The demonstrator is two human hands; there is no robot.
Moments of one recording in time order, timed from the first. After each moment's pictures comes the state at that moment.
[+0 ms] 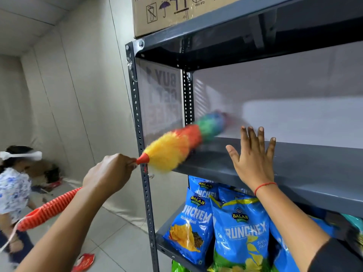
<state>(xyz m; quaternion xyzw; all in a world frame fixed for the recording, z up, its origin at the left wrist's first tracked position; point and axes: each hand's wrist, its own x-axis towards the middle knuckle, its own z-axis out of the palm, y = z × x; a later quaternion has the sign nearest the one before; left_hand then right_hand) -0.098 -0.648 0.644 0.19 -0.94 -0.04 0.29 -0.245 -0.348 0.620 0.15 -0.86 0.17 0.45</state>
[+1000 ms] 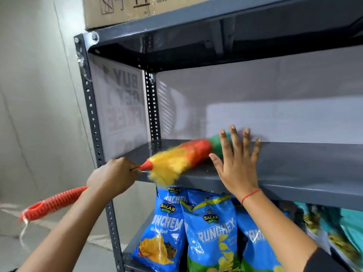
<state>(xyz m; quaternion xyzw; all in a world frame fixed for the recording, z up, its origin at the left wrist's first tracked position) -0.171 -0.593 0.646 0.07 -0.96 -0.05 0.26 -0.228 -0.318 0.615 0.11 -0.82 0.08 0.55</state>
